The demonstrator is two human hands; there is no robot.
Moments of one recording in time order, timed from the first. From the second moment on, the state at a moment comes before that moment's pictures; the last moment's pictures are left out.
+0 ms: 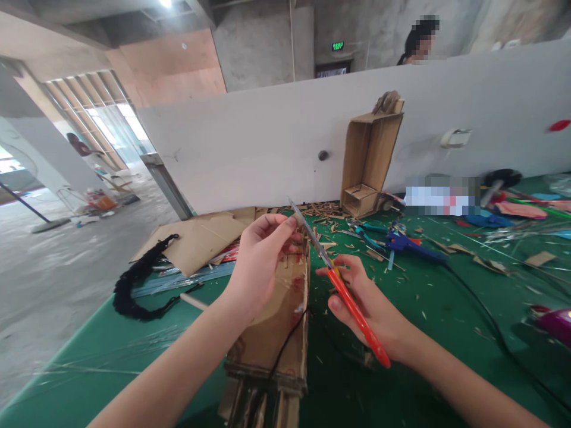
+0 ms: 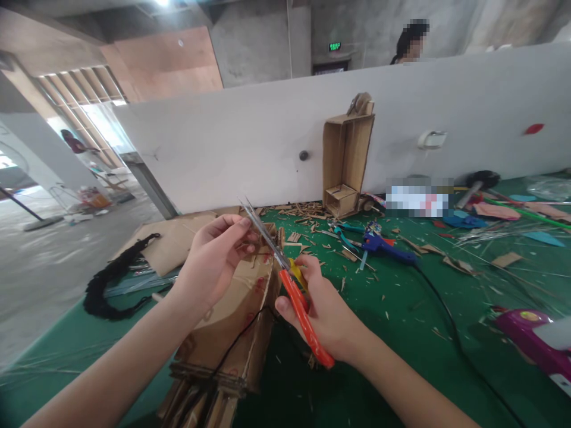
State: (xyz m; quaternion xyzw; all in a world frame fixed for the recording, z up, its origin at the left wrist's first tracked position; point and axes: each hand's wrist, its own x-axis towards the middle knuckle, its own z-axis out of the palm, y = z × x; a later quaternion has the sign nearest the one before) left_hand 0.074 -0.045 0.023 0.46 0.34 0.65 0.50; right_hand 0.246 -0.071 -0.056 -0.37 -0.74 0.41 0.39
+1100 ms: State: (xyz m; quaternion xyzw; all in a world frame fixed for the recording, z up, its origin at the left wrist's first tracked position) left_hand 0.076 -0.044 0.020 0.48 0.36 0.63 0.49; right_hand 0.240 -0.069 -0.054 -0.42 -0.67 0.45 0.41
